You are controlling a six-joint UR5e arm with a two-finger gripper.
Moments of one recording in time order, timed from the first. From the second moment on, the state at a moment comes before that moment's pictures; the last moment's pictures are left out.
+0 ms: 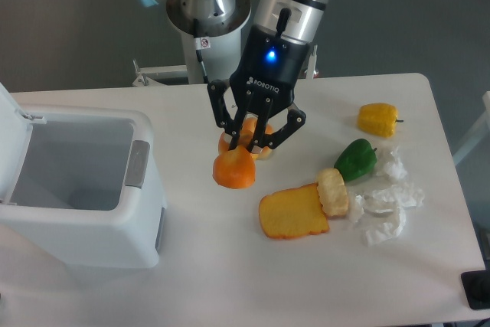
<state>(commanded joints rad) 2.62 -1.70 -1.48 -1.05 0.74 0.68</state>
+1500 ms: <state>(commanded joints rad) 2.46 -1.69 -1.36 -1.01 0.62 0.67</state>
